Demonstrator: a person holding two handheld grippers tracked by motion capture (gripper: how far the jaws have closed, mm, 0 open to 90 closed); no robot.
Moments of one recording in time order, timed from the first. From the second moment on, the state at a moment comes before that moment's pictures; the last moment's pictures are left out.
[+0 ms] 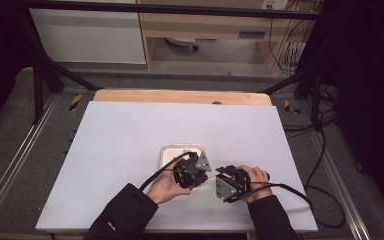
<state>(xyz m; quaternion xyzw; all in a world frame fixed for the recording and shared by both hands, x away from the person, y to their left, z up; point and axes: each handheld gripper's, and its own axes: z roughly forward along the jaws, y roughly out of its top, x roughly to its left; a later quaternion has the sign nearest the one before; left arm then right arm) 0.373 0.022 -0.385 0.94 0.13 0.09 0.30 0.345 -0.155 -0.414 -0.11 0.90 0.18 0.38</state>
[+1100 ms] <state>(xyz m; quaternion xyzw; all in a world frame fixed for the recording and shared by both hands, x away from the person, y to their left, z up) 0.383 0.030 -0.380 0.96 0.15 0.09 0.24 0.343 -0.152 -0.417 -0.14 0.91 0.13 0.38</state>
